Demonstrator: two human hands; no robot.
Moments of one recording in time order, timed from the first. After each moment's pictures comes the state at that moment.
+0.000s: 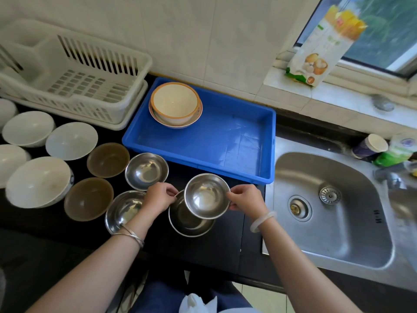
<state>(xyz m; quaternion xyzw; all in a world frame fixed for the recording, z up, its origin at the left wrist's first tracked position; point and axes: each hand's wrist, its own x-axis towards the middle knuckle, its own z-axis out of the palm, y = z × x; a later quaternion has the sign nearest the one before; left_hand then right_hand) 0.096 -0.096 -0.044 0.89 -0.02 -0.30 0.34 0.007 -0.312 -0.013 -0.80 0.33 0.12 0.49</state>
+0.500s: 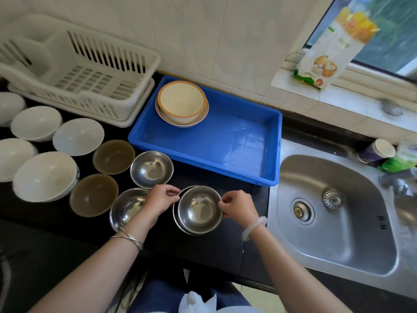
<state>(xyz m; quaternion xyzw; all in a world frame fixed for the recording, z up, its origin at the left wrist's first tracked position) 0.091 -0.085 -0.053 0.83 0.06 -0.33 0.45 0.008 -0.288 -0.027 -0.86 0.26 0.16 0.40</state>
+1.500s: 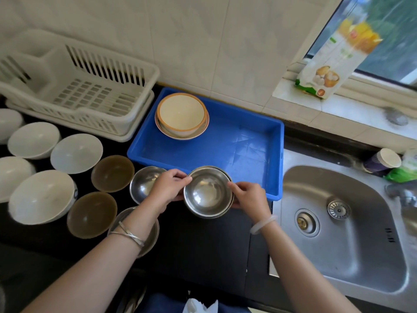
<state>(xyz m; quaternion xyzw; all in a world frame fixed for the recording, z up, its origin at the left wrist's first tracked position) 0.143 -0.123 -0.016 0.73 0.11 -0.31 0.60 0.055 -0.316 -0.018 -0.77 0.32 0.04 0.55</state>
